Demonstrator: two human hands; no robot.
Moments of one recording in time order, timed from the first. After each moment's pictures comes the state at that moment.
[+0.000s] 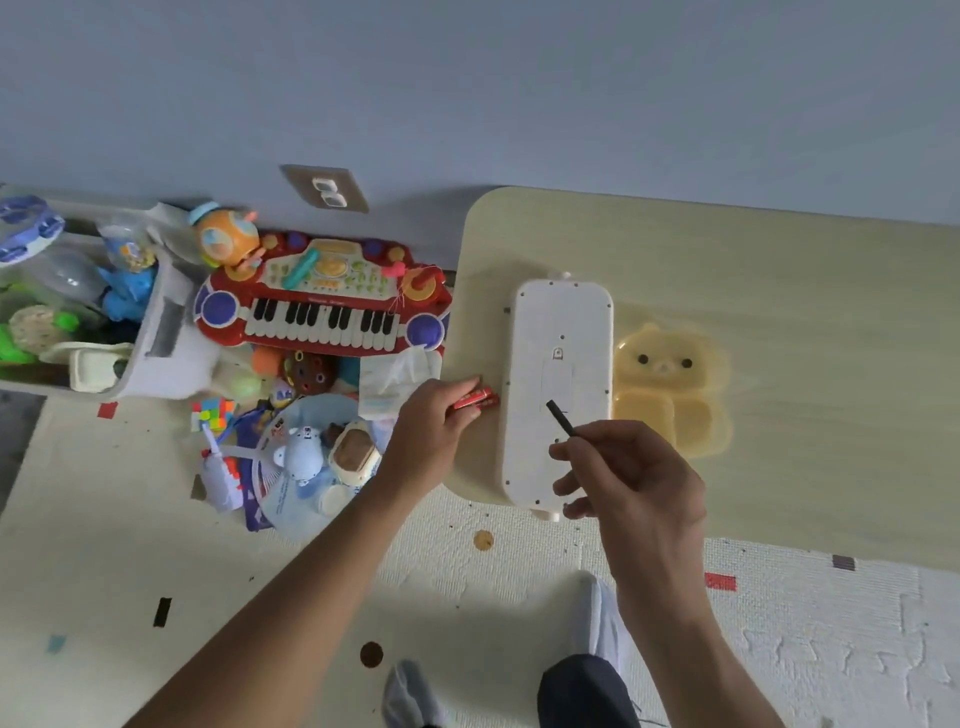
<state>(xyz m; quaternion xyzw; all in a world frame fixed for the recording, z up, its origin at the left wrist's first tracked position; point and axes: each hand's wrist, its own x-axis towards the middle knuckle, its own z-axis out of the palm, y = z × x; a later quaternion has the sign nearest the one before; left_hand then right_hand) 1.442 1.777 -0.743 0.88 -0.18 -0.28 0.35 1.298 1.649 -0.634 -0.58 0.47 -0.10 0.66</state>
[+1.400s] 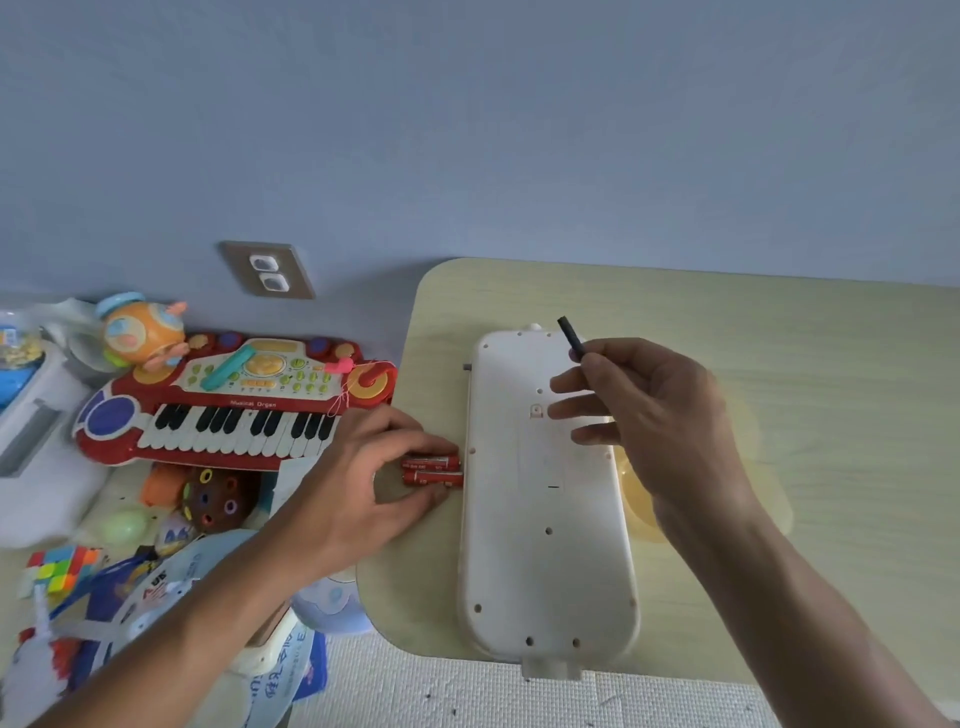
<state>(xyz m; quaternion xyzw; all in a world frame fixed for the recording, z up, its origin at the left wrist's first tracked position) 1.486 1.785 -0.808 0.81 -0.43 -0.11 0.37 1.356 1.566 -0.736 -0.68 0.32 -0.20 0.64</state>
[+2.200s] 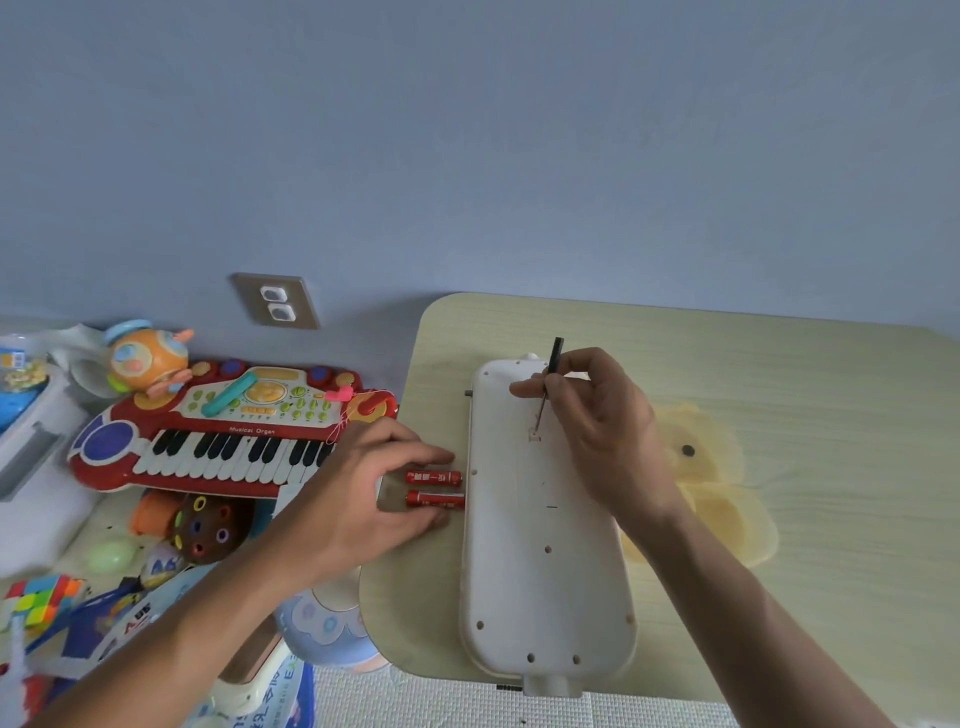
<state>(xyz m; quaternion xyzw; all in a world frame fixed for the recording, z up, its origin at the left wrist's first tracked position) 1.494 1.787 -0.800 0.82 -0.43 -0.13 0.35 1.379 1.573 -0.757 -0.79 0.26 -0.22 0.51</state>
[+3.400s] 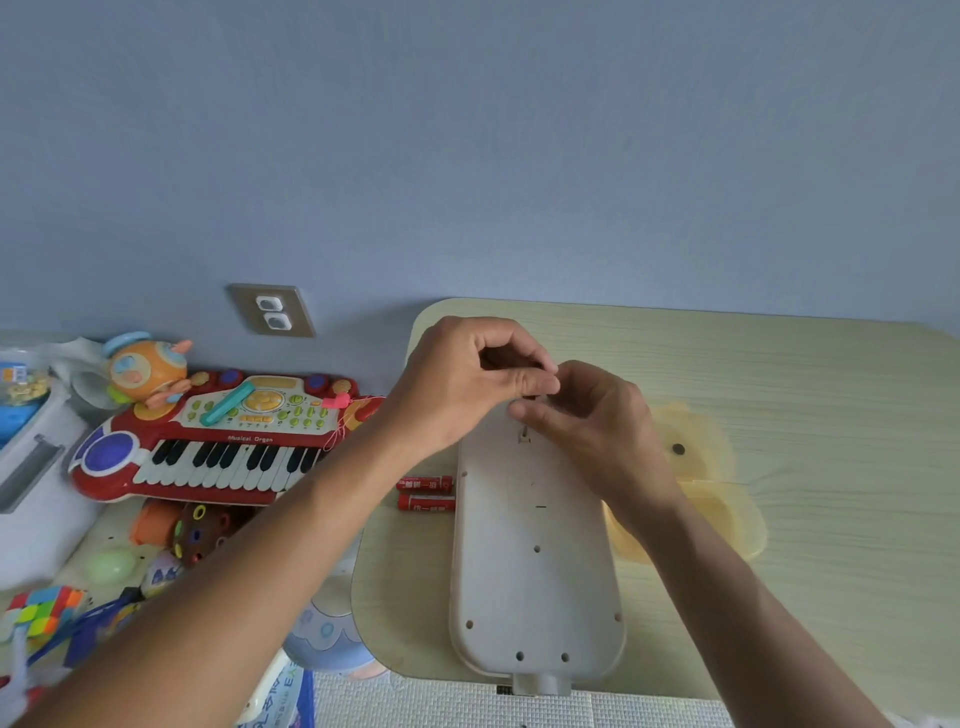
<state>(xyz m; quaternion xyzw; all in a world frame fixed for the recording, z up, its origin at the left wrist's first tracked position) 1.499 1.674 -0.737 0.70 -0.43 -0.16 0.55 1.378 1.557 -0.766 -0.78 0.19 -0.20 0.56</state>
